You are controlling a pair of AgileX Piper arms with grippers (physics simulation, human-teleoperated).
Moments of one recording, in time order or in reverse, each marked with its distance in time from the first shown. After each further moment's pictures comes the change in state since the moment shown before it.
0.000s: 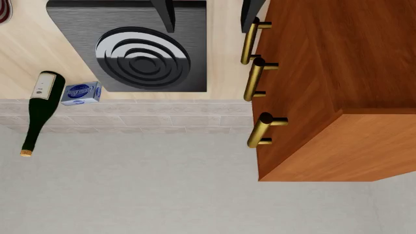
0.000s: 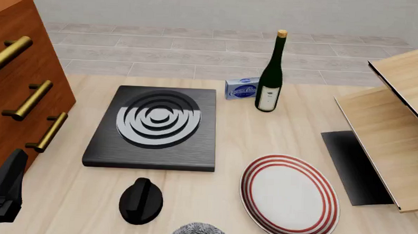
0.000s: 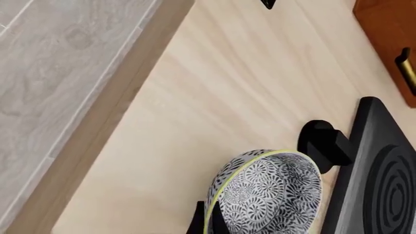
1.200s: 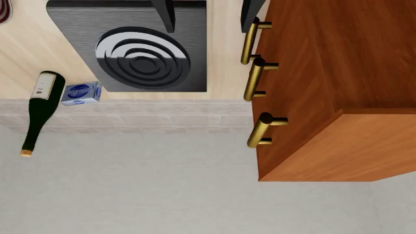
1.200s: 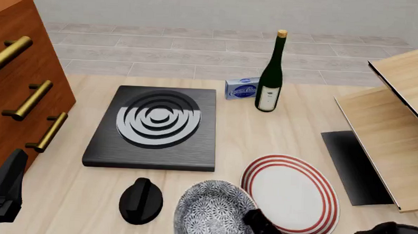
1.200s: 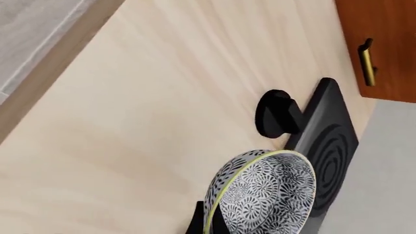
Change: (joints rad) left arm 0.000 0.000 0.000 0.000 0.000; right arm -0.208 -0.275 -0.154 0.467 -0.358
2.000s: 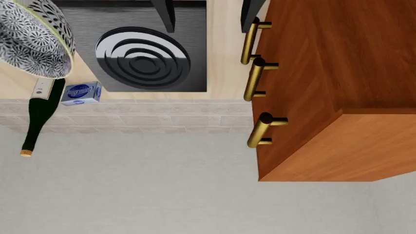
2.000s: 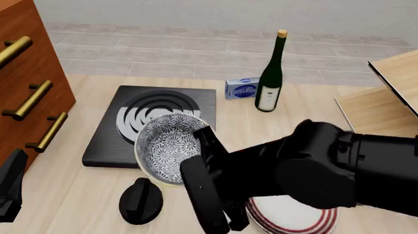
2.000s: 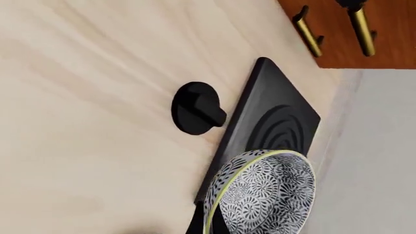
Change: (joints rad) left arm 0.000 0.000 0.000 0.000 0.000; right arm -0.138 0.309 -0.503 0.170 0.031
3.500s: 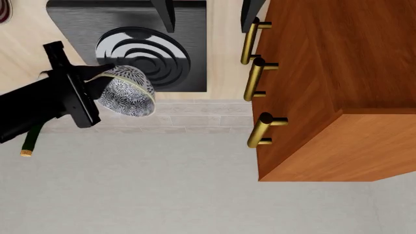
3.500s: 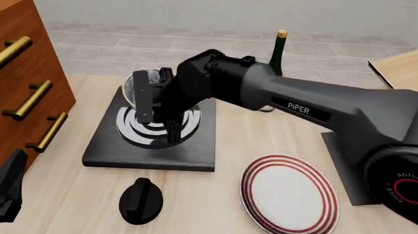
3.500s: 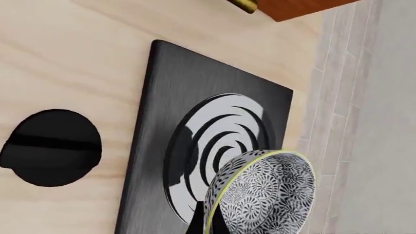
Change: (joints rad) left arm 0.000 0.000 0.000 0.000 0.000; right arm -0.178 0.632 -0.822 0.219 0.133
